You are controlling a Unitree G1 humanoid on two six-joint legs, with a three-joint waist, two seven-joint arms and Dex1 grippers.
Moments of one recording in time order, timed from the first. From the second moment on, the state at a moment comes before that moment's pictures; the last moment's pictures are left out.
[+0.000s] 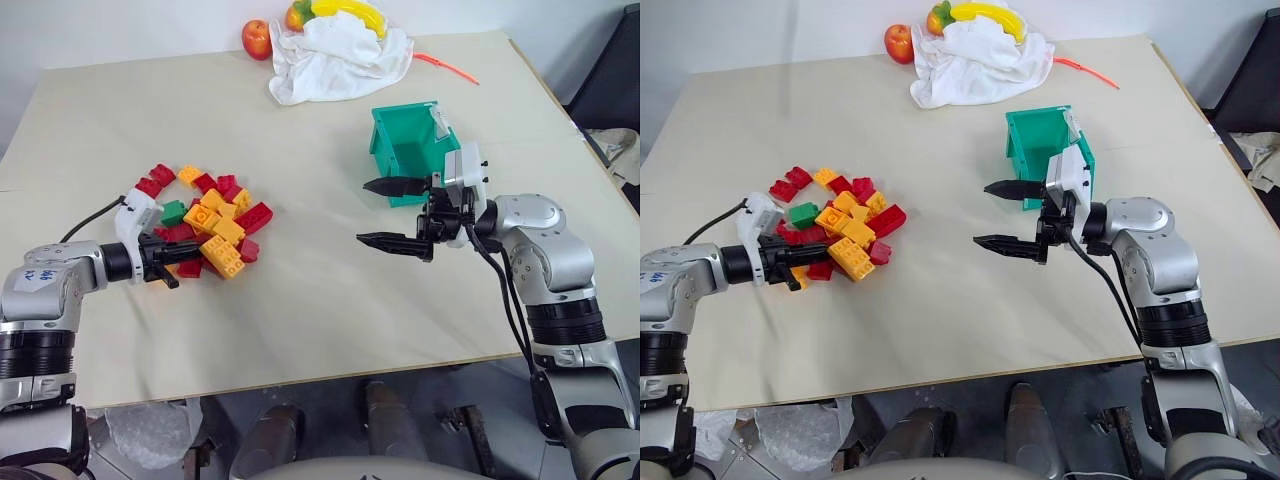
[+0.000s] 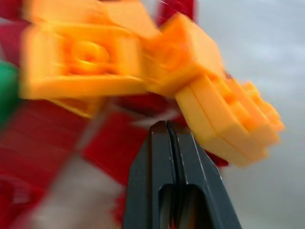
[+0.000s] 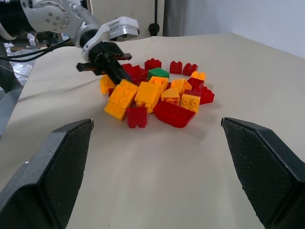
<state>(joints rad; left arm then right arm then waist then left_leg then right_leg) -0.43 0.82 0.16 0.12 -0.39 0.80 -1.00 -0.65 -0.55 0.04 0.06 0.50 0.33 1.23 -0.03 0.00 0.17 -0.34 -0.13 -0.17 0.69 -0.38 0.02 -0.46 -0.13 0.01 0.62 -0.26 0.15</state>
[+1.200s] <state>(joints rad) -0.37 0.81 0.36 0.13 -0.55 0.85 -0.88 -0.64 -0.54 0.04 0.06 0.50 0.33 1.23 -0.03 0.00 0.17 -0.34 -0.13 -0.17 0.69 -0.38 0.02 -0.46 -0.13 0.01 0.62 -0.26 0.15</state>
